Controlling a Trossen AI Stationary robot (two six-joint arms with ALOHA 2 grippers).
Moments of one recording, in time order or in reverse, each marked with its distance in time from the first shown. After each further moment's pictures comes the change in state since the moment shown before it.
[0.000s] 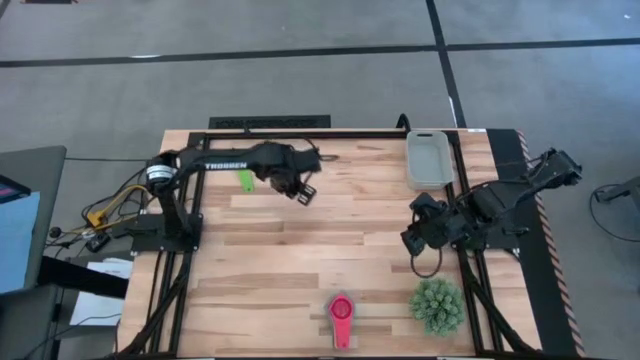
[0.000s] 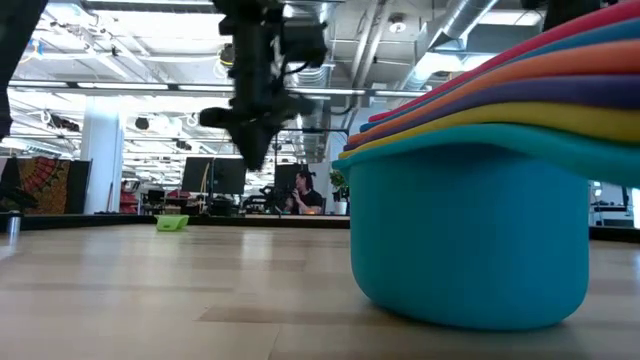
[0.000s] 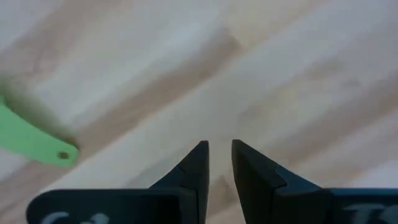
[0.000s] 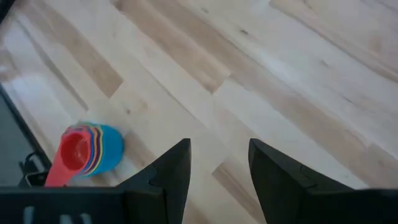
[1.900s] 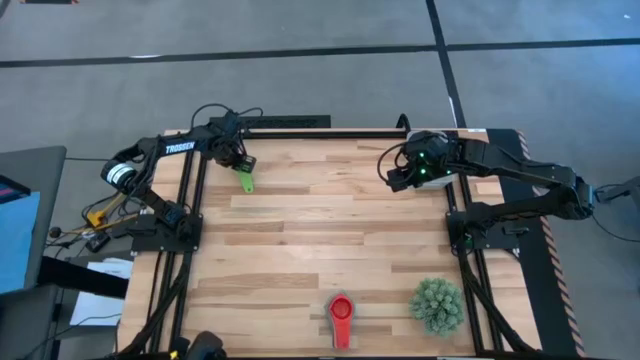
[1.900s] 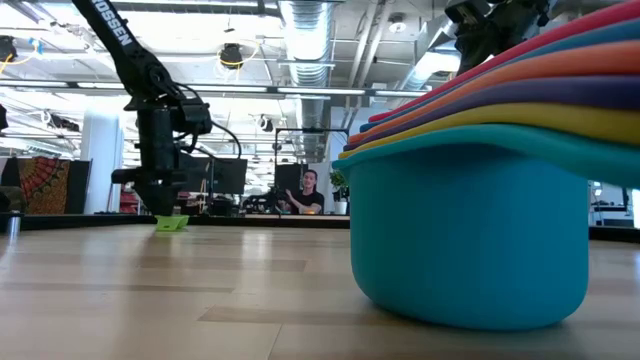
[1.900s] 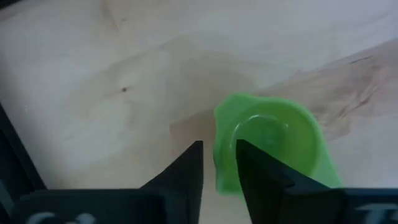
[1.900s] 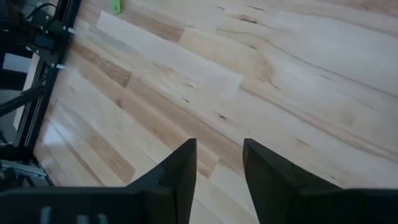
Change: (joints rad) left arm 0.754 -0.276 -0.682 0.519 0.053 0.535; right arm -0.811 0.000 0.000 0.195 -0.431 -0.435
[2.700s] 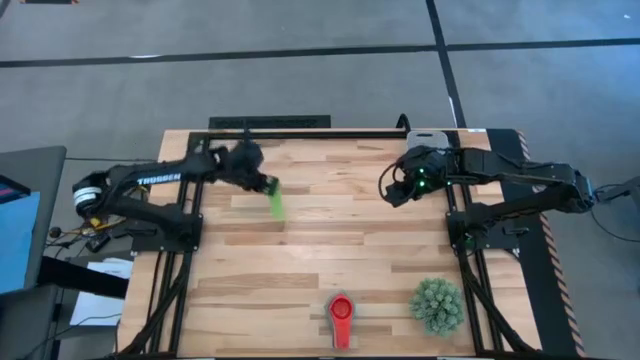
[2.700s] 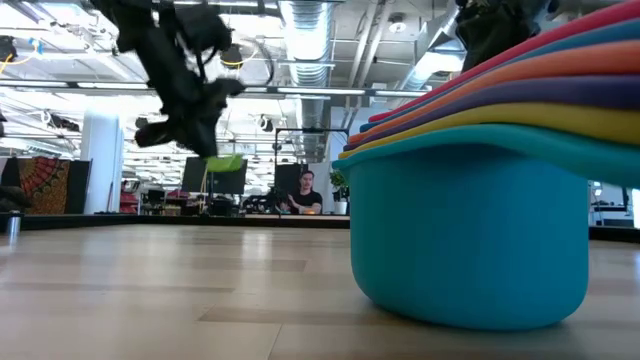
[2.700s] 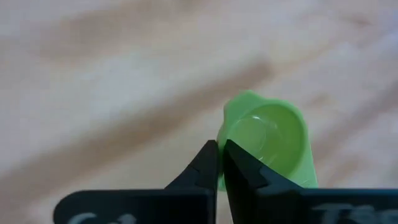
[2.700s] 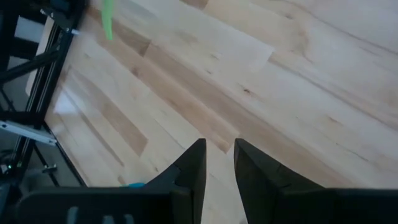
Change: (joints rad) left arm -0.536 -0.318 -0.004 -0.009 0.099 -0.536; right arm 0.163 0.000 0.000 0.005 0.010 0.066
